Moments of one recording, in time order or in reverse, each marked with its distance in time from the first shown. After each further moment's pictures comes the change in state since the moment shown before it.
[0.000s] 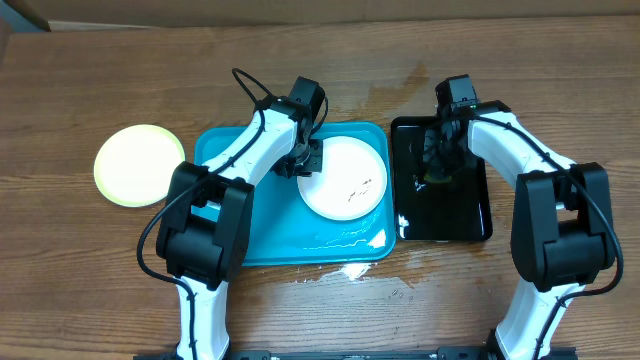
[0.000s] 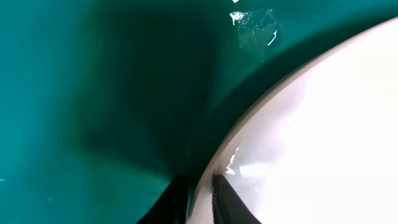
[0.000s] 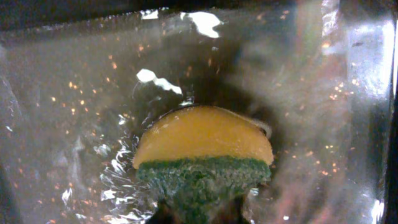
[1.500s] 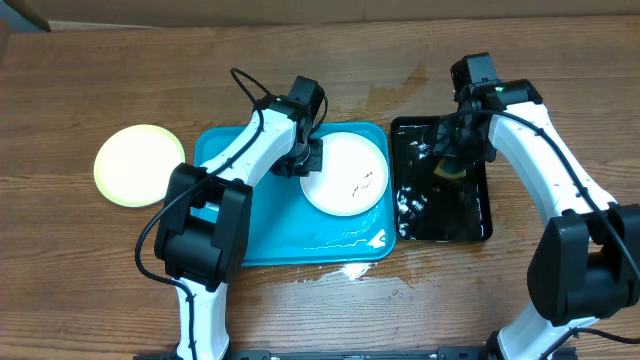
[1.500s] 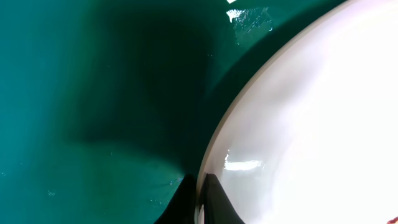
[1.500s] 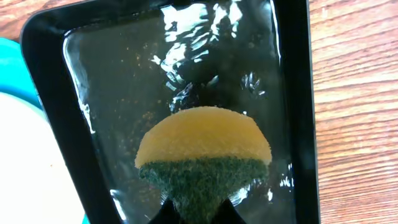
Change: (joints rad) left arm 0.000 -0.010 0.000 -0.005 0.008 -0.007; right arm 0.000 -0.176 0.124 -0.304 0.000 0.064
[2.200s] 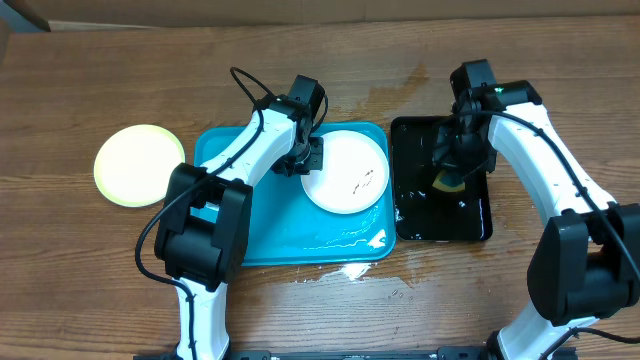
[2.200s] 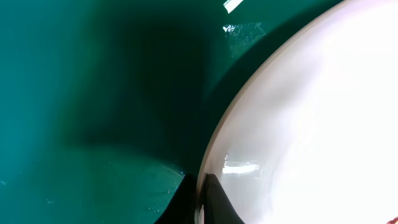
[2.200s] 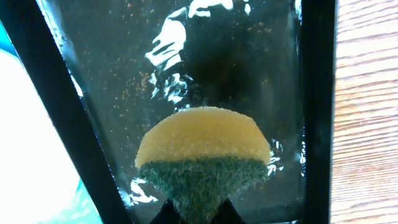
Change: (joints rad) left arm 0.000 0.000 -0.001 0.020 0.000 0.000; right arm 0.000 0.000 -0.011 -0.092 -0.050 0.004
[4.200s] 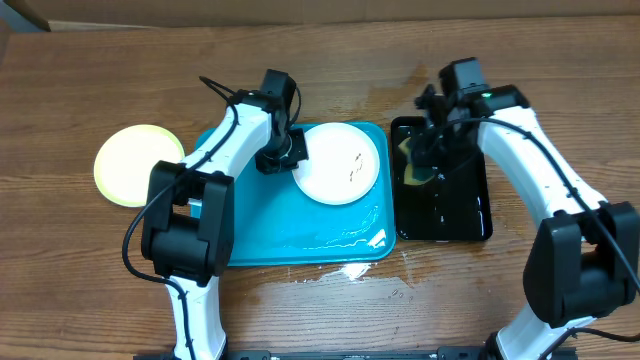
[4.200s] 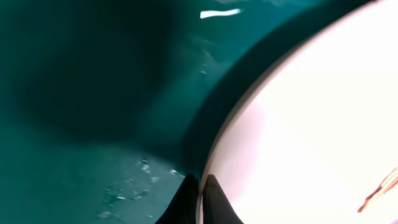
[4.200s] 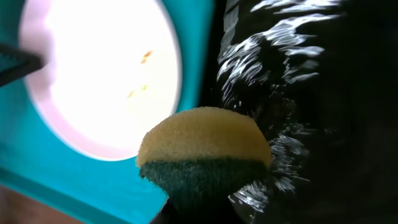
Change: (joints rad) left arm 0.102 -0.002 -0.007 -0.002 0.138 -0.116; right arm 0.071 0.000 -0.023 0.150 -0.297 -0.278
